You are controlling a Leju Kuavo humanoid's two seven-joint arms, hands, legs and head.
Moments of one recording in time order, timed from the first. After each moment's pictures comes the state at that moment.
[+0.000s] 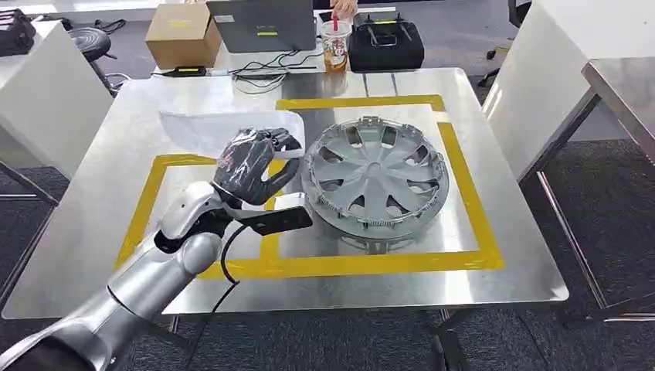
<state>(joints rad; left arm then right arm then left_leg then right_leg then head) -0.66 0.08 -0.83 -1.26 -0.73 0.20 -0.13 -0.08 -0.07 0.48 -0.36 -0.37 -0.19 -0.19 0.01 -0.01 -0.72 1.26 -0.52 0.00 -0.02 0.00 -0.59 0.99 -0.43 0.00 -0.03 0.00</state>
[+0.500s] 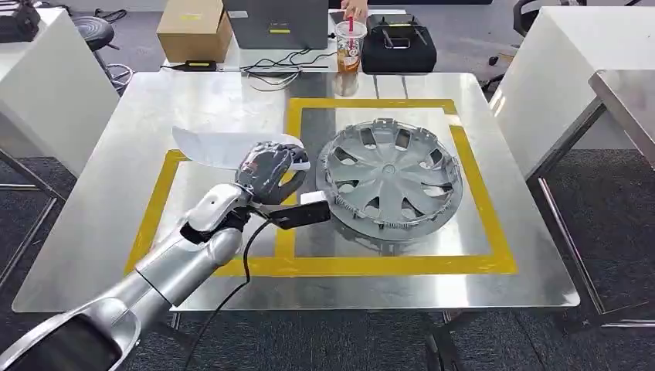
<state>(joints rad) -0.74 0.00 -0.89 -0.94 -0.80 0.21 -0.06 -0.08 -0.06 0.45 -0.36 -0.32 -0.18 -0.18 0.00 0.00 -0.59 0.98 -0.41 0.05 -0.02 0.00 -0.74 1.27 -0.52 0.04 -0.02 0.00</state>
